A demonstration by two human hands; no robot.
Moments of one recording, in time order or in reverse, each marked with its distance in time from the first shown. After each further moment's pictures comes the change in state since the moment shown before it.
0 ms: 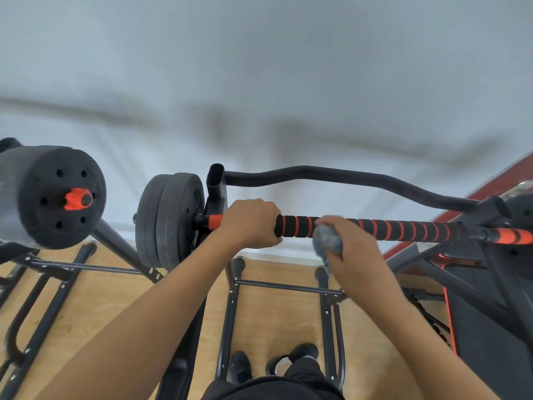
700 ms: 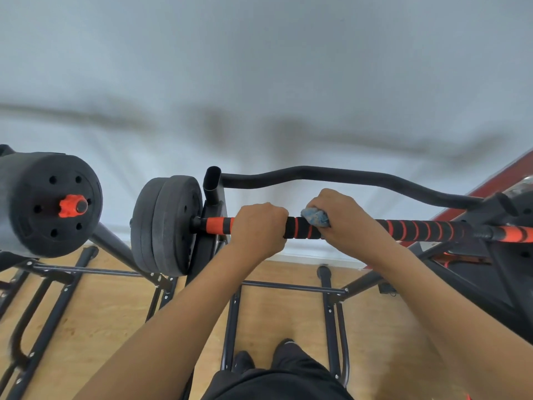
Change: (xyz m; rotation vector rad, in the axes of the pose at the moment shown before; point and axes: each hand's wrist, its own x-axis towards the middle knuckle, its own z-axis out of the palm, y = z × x) left_hand -0.001 0.027 0.008 0.128 0.191 -0.066; right_hand 0.080 0.015 -0.007 -0.283 -0.212 -0.190
